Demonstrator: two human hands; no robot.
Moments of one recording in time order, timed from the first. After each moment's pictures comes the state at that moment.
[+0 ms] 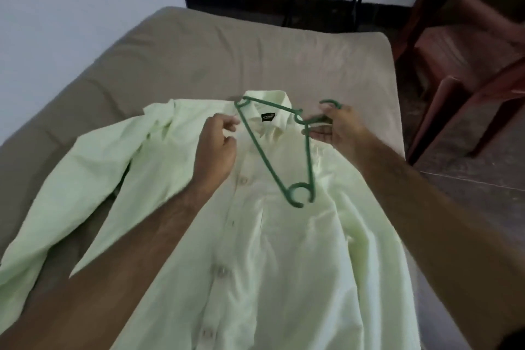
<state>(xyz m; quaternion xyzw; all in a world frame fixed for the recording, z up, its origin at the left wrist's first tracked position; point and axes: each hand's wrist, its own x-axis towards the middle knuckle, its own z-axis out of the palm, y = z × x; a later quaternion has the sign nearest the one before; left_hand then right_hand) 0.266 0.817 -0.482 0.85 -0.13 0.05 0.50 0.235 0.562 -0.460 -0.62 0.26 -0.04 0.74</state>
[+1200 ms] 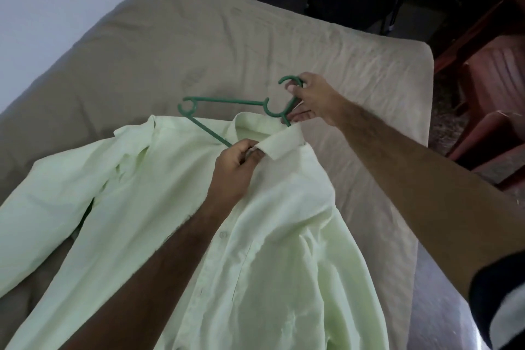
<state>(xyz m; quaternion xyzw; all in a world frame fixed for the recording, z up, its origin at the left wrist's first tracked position) 0.340 0.733 -0.489 0.79 -0.05 -0.10 0.60 0.443 0.521 -0.439 -0.78 0.18 0.13 0.58</state>
